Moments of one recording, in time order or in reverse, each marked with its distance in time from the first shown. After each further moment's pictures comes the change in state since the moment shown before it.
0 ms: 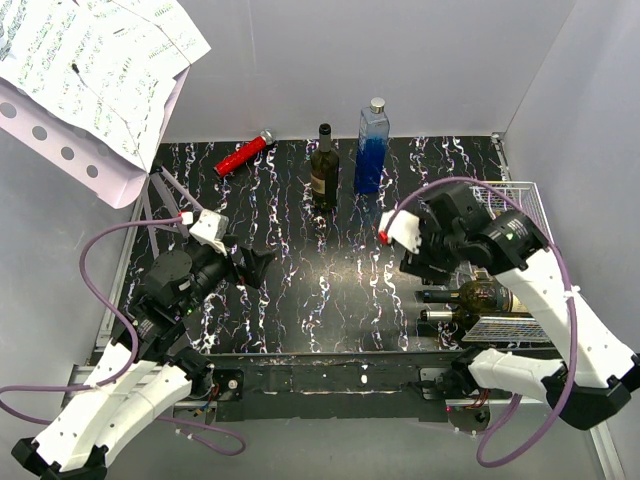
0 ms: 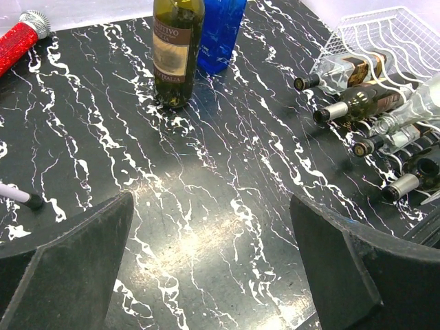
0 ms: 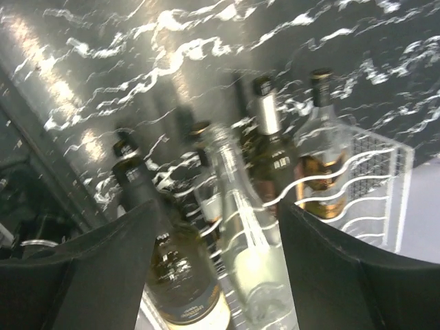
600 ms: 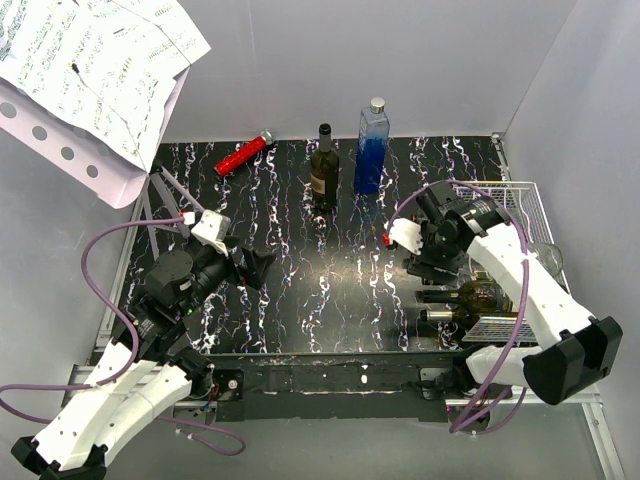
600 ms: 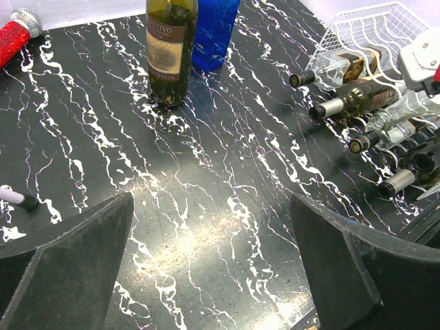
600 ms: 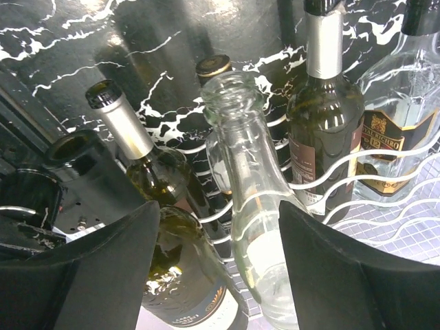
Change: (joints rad) left arm -0.008 0.005 -0.001 0.000 0.013 0.000; right arm -0.161 0.108 -0.195 -0.045 0.035 -0.102
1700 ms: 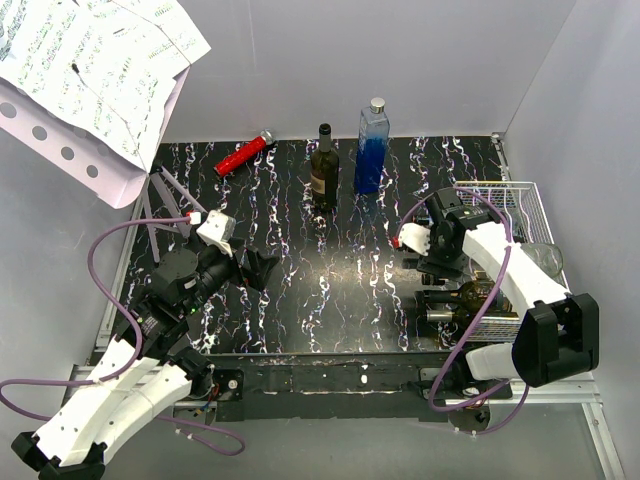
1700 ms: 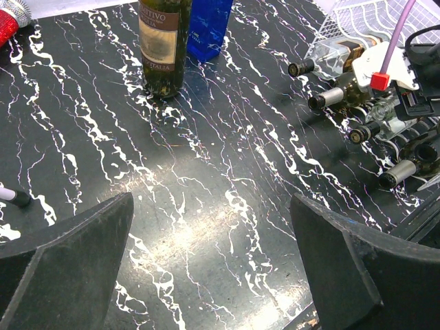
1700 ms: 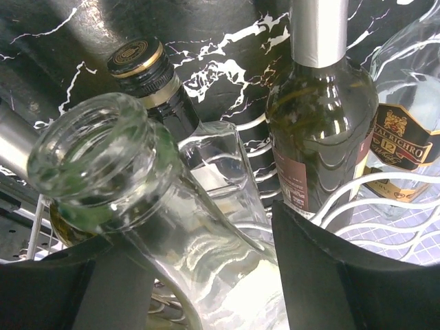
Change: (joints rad) left arm -0.015 0.019 -0.011 0.002 0.004 0.001; right arm -0.180 0.095 -0.207 0.268 0.081 -0.141
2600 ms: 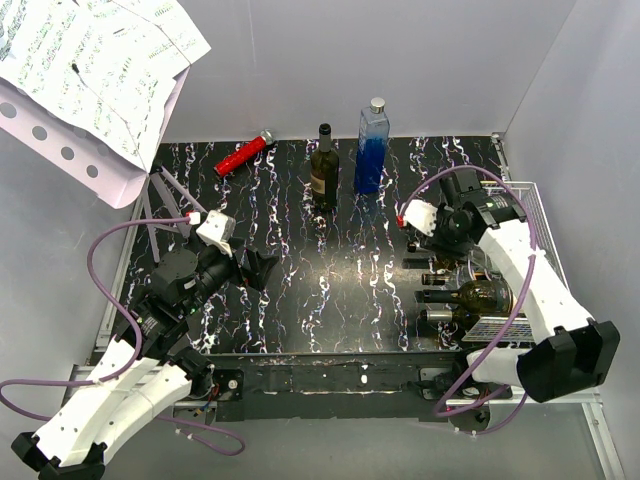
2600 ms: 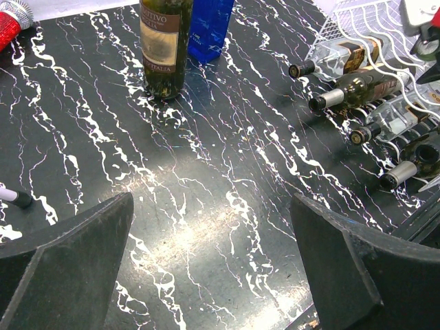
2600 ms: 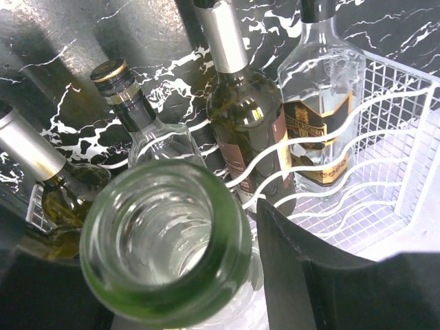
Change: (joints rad) left arm 0.000 -0.002 0.000 0.002 -0.002 0.003; right arm -0.008 -0.071 0.179 -0.064 -0.082 -0.029
